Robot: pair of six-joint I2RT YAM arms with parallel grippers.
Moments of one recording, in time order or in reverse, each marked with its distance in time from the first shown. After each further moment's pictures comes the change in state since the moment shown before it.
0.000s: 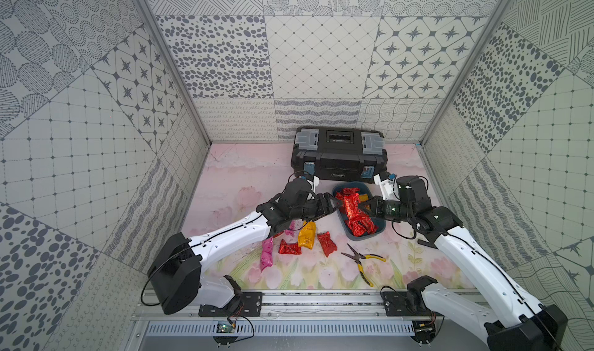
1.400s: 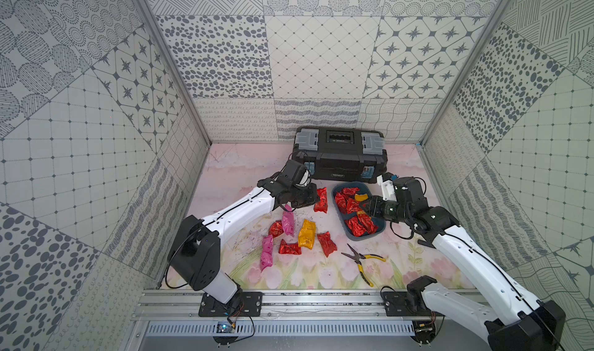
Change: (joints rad) left arm 0.196 0.208 0.269 -0.477 0.028 0.330; right arm 0.031 0.009 -0.012 -0.037 0.196 0.016
